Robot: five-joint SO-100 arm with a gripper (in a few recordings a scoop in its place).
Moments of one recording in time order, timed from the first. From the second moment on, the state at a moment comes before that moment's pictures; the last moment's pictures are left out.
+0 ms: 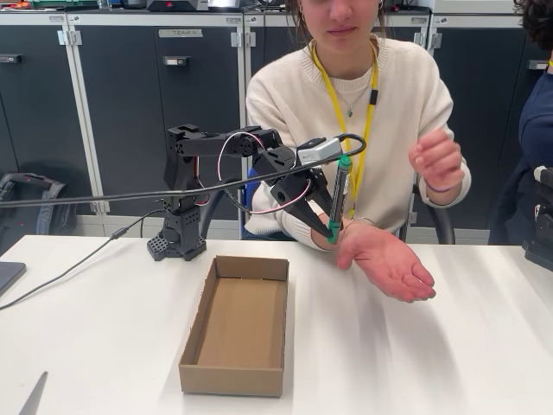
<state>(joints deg) -58.0 88.2 71.0 51.1 -81.1</state>
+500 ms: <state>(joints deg) -59.7 94.1 81.2 51.1 -77.5</state>
